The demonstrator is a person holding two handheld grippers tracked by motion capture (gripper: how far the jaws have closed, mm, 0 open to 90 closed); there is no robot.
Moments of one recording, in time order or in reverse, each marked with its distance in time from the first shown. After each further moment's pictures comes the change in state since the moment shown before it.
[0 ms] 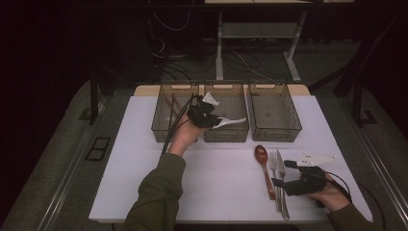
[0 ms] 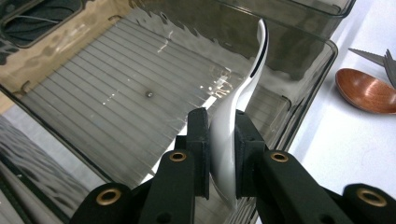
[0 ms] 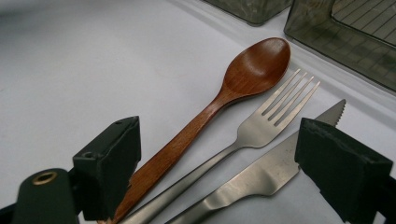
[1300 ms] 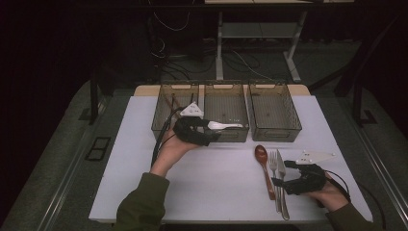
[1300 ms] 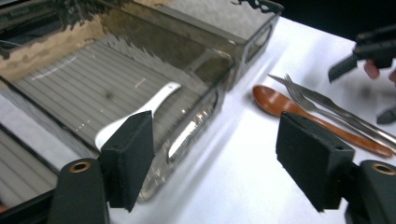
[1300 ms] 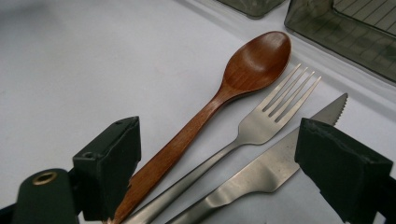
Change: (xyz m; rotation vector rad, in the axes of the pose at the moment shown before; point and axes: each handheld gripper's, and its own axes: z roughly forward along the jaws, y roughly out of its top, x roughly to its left) left arm -0.036 -0.040 -0.061 -0.189 -0.097 -0.068; right arm -0.001 0.005 0.000 0.035 0.004 0.032
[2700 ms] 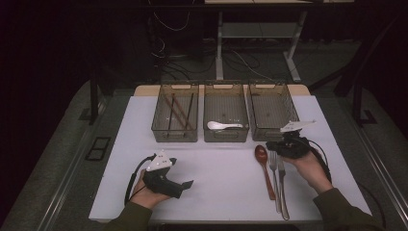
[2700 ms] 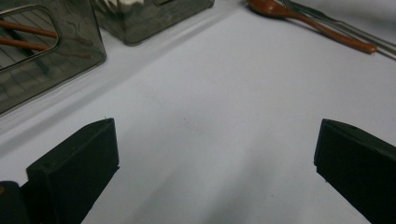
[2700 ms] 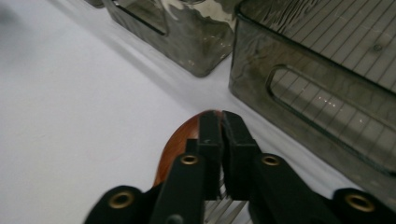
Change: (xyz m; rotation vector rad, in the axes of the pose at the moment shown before) left arm -0.043 -0.129 -0.055 -0.007 0.083 -0.066; right arm -0.034 0.072 0.038 0.068 -0.092 0.051
